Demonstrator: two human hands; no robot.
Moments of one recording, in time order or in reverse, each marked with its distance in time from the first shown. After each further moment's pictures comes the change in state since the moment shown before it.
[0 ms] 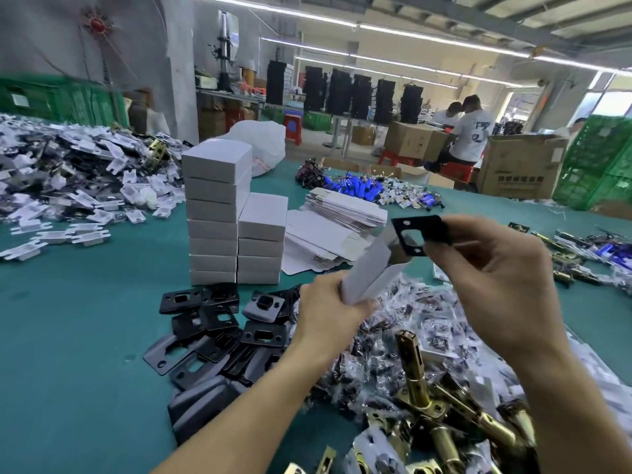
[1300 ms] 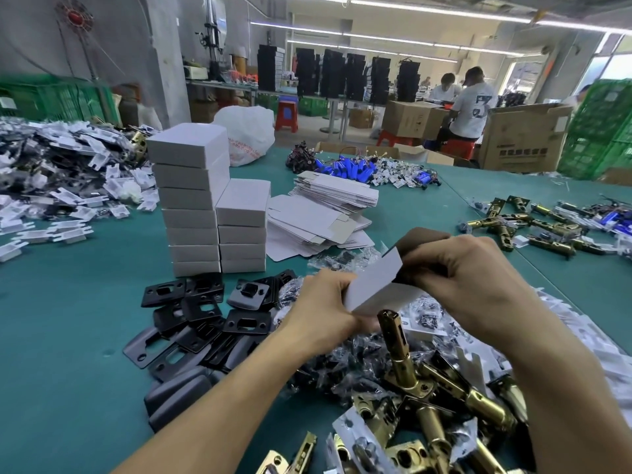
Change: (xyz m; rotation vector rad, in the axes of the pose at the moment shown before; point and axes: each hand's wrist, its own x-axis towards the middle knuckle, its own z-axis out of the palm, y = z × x) left_hand -0.004 0.009 0.000 0.067 -0.349 -0.027; right_hand -0.008 0.034 -0.016 -0.262 -0.413 0.123
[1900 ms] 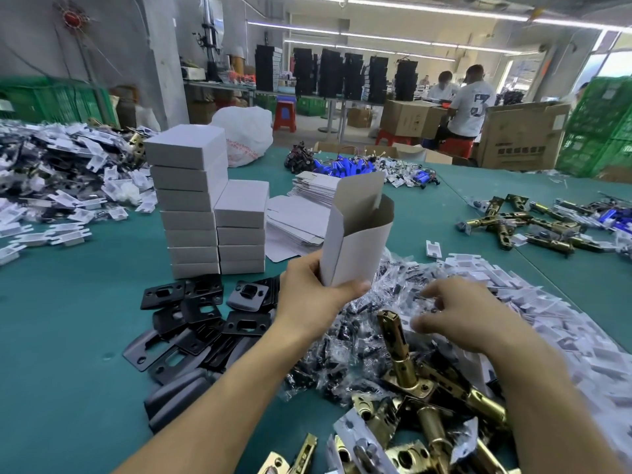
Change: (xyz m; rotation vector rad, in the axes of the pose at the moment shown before) left_hand 0.002 0.001 -0.003 -0.281 0.352 -0.037; right_hand -0.002 0.033 0.023 -0.225 -0.351 0.562
